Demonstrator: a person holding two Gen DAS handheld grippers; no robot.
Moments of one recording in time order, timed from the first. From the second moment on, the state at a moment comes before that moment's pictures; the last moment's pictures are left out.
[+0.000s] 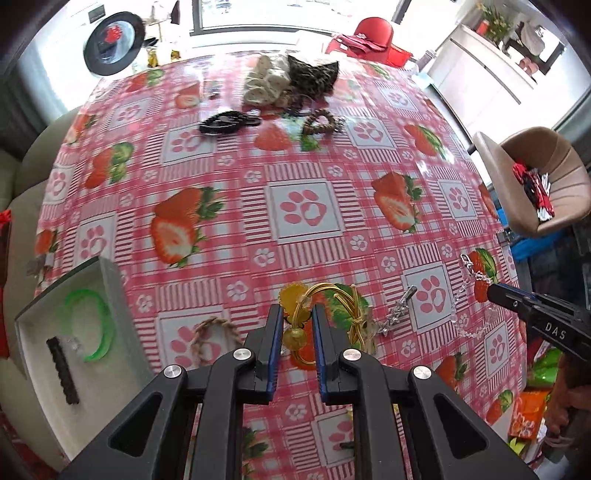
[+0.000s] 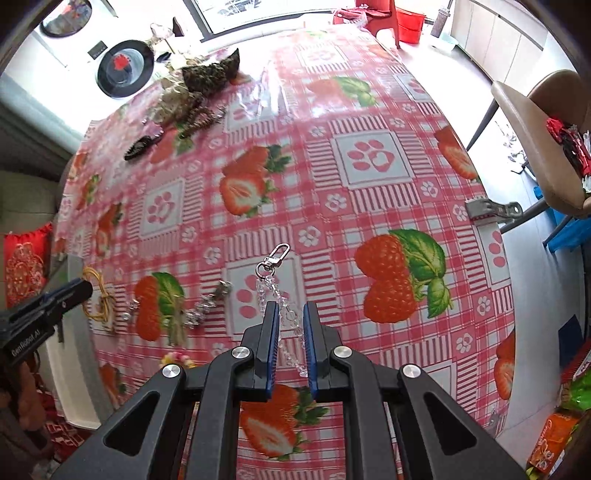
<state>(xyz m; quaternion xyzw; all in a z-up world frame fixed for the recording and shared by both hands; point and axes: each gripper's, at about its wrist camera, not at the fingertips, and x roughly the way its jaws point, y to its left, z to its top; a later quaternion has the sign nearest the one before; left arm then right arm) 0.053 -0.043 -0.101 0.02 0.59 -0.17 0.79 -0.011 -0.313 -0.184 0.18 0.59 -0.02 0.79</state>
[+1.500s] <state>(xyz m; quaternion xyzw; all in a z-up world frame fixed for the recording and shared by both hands) -0.031 0.209 -0.154 -0.08 0.61 0.10 0.78 0.039 0.044 -0.156 0.06 0.60 0.30 0.74</state>
